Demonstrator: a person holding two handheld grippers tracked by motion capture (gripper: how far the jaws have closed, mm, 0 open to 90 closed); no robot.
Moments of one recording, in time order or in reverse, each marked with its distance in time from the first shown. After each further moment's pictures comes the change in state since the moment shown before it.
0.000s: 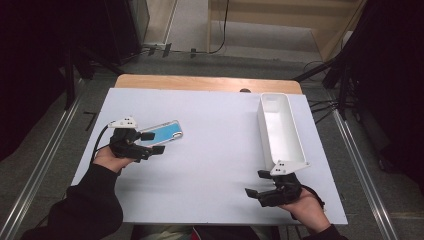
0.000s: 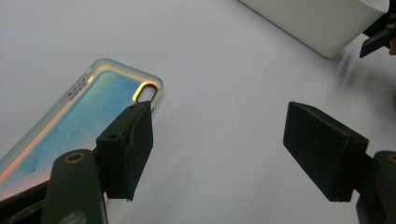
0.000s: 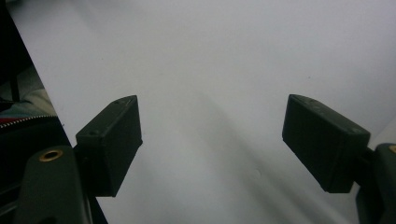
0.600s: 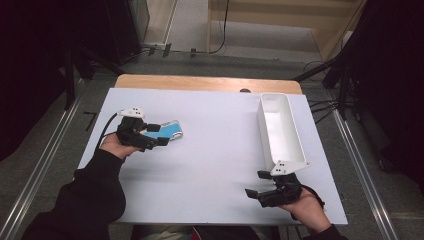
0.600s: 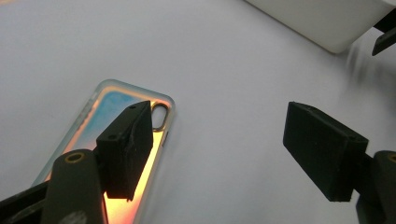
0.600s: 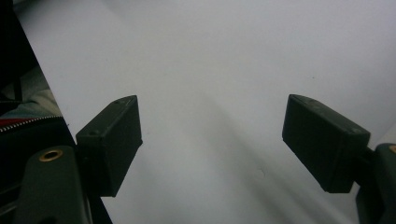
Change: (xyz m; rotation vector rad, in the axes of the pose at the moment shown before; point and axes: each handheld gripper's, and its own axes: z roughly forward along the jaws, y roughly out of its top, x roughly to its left) left arm 0.022 0.024 0.018 0.038 -0.039 0.051; right arm 0.000 0.000 -0.001 0.000 0.018 0.011
